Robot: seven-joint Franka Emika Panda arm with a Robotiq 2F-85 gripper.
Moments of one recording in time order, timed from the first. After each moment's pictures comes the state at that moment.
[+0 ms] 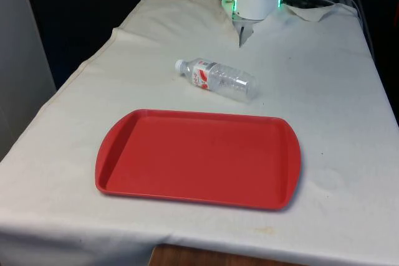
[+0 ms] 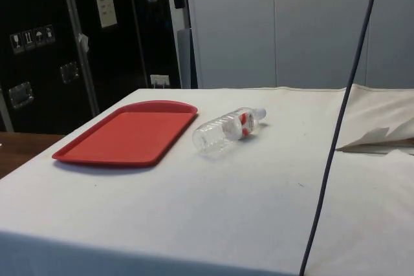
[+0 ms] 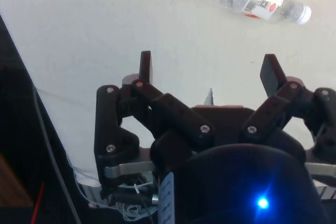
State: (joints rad) arm 0.21 0.05 -0.21 -1.90 0.01 1.91 0.09
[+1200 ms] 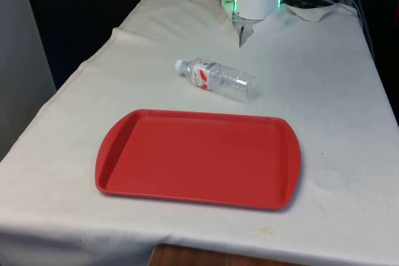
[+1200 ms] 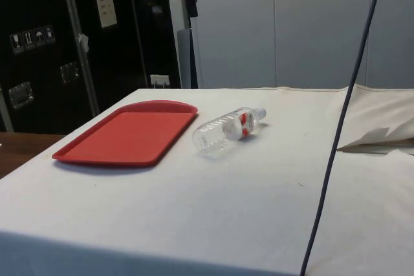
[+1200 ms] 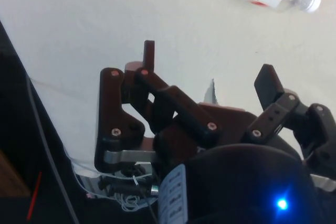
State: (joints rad) arm 0.21 0.04 -0.20 -1.96 0.01 1.91 0.29
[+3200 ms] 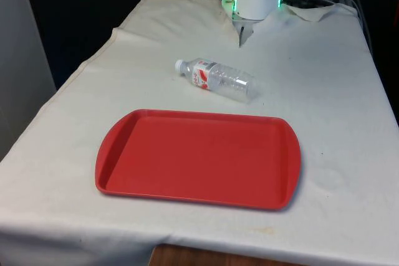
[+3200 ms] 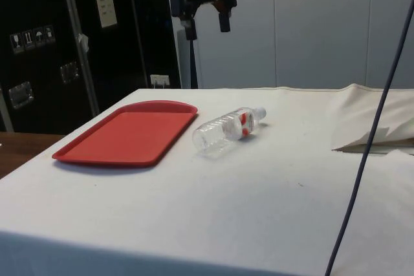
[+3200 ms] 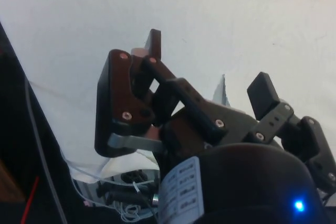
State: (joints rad) arm 0.21 -0.15 -0.20 -2.27 0.01 2.08 0.47
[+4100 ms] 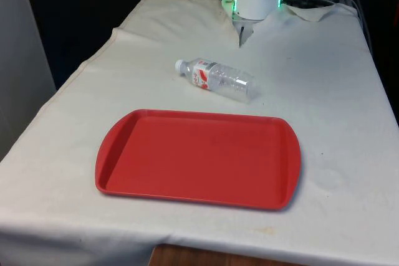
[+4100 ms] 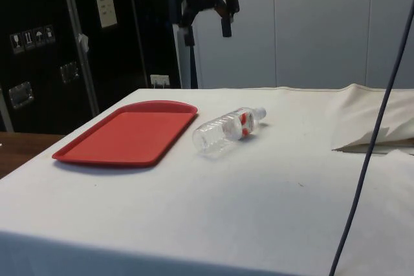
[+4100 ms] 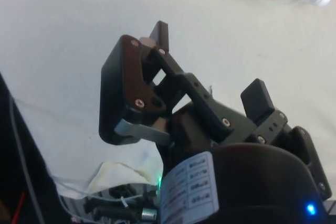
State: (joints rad) arm 0.21 -0.13 -0.21 -2.29 -0.03 2.15 0.63
